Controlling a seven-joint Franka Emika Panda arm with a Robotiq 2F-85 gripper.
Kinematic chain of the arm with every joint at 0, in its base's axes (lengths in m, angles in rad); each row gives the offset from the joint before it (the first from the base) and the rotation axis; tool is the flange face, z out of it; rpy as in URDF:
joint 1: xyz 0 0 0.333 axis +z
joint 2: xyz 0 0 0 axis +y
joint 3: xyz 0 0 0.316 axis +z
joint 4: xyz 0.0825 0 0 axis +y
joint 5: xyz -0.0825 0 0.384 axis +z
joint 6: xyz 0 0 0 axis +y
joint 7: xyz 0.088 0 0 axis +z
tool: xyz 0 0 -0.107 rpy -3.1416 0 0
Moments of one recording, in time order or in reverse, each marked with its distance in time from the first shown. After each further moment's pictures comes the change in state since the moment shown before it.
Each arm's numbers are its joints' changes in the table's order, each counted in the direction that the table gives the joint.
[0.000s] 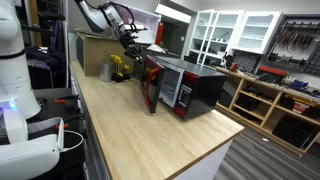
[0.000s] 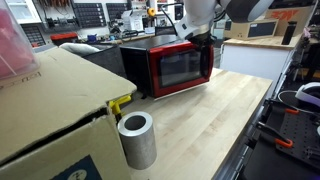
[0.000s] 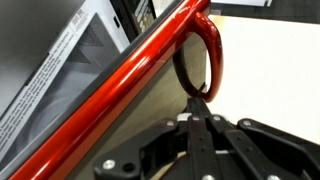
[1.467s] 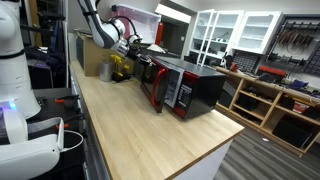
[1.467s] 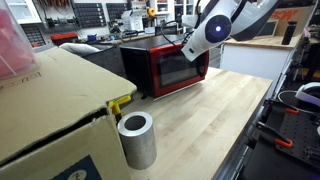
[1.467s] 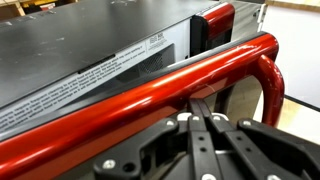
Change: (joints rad) arm -0.046 0.157 -0.040 0.016 -0.741 -0.016 -0.194
